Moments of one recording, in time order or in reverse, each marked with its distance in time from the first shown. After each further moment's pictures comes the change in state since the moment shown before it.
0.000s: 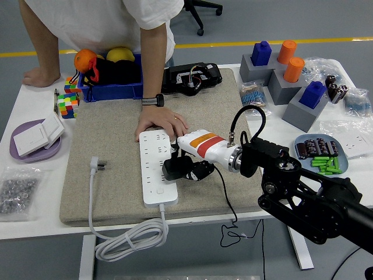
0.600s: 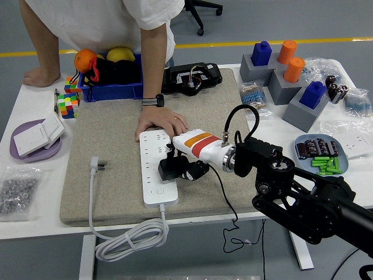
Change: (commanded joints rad) left arm 0.004 0.001 -0.005 0.000 -0.010 0.003 0.003; right arm 0.009 0.017 -0.013 0.006 -0.006 0.019 -0.039
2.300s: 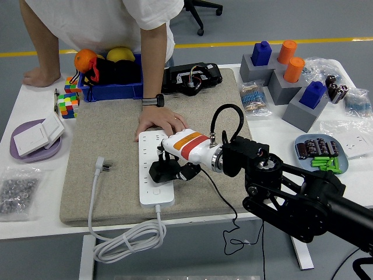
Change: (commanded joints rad) left arm 0.000 0.005 -0.036 0.000 0.029 0.000 0.006; right arm 0.052 0.028 -0.045 0.002 -0.048 0.014 -0.044
